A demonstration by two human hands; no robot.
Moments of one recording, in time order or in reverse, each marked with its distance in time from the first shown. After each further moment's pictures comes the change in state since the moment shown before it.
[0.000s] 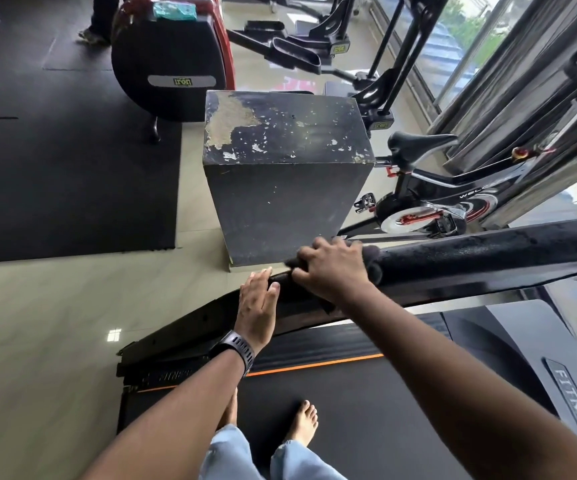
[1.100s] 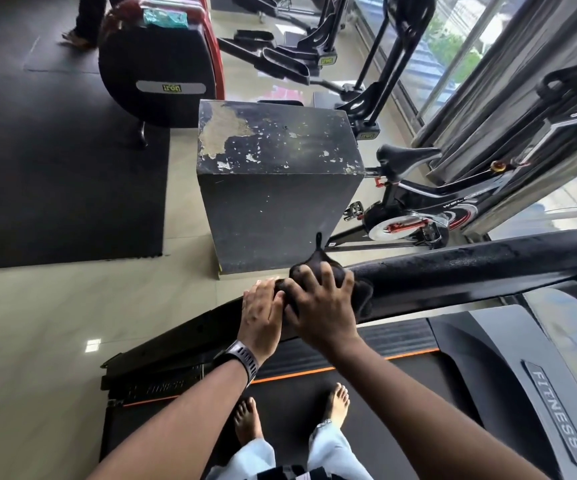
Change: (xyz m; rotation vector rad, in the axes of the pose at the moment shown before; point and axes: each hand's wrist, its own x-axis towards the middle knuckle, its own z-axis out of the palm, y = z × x) left_hand 0.006 0.002 0.005 0.093 -0.017 0.099; right_hand -0.044 -0.029 0.027 -0.010 0.167 -0.003
